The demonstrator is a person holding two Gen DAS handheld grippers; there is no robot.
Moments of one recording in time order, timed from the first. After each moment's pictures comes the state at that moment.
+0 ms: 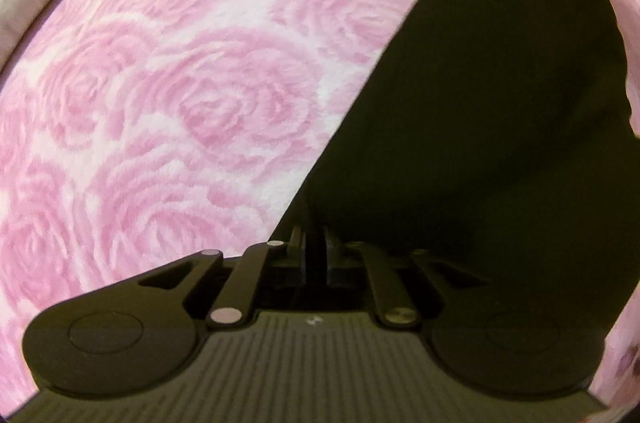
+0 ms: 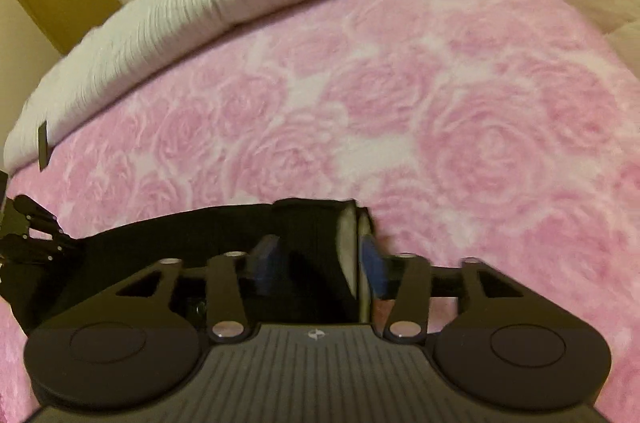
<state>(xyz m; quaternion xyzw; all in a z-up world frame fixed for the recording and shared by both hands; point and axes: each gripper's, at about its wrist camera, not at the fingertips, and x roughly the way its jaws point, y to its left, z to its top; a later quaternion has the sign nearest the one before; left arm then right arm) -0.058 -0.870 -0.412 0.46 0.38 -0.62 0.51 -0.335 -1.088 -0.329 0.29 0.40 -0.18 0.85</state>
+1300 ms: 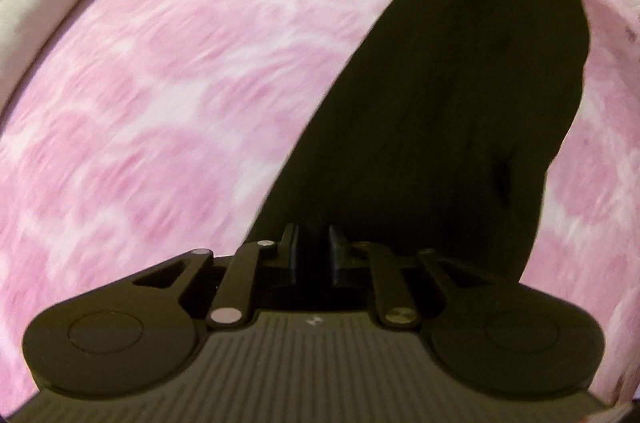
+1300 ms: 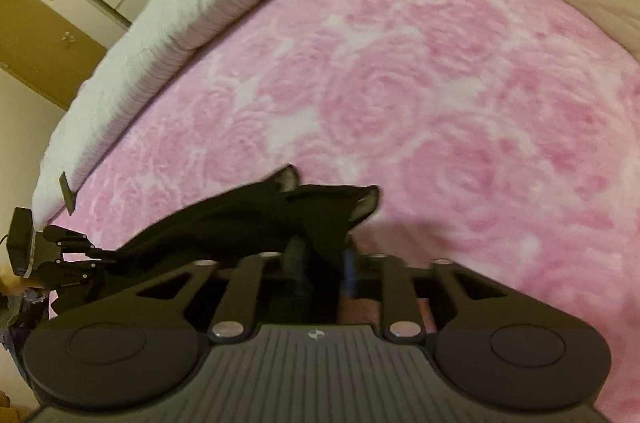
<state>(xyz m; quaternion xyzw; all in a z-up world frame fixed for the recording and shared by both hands) -0.123 -0.884 -0.371 0.47 0.36 -0.63 0.51 -0.428 -1.144 -0.319 0.41 0.37 -0.16 0.82</state>
